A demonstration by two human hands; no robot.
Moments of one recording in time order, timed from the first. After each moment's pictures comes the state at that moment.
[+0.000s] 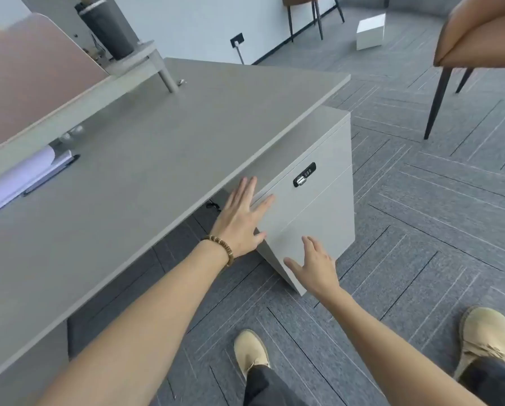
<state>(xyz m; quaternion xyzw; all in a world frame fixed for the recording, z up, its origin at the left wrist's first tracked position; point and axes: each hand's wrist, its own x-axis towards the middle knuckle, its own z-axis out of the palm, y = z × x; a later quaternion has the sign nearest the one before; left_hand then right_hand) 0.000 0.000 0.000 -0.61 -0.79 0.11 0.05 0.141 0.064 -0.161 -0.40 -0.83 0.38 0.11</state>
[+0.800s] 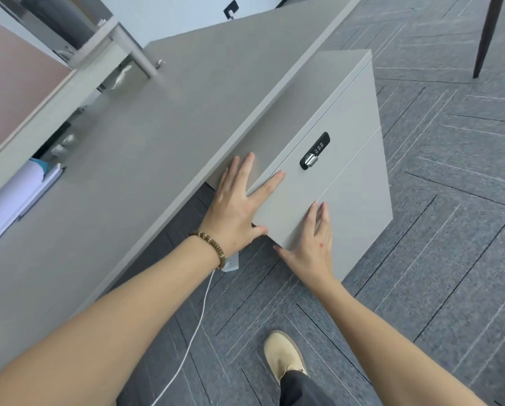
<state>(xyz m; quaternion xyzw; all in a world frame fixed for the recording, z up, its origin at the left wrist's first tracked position) -0.035 0.032 -0.023 -0.62 -0.77 0.13 0.09 0.047 0.073 -0.222 -0.44 -0.74 0.44 0.27</state>
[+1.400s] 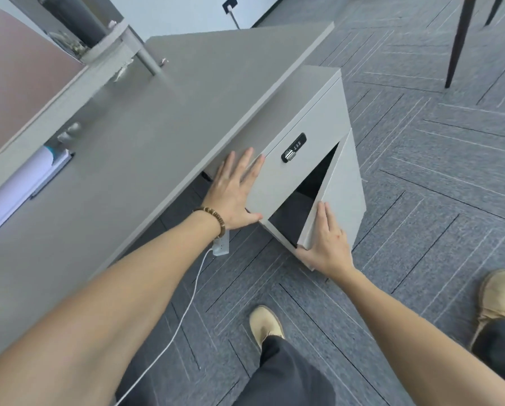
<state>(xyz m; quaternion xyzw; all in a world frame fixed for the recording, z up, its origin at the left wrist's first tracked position) -0.013 0.030 -0.015 -0.57 -0.79 0.20 0.07 0.159 0.089 -0.210 -0.38 -0.82 0.40 0.17</state>
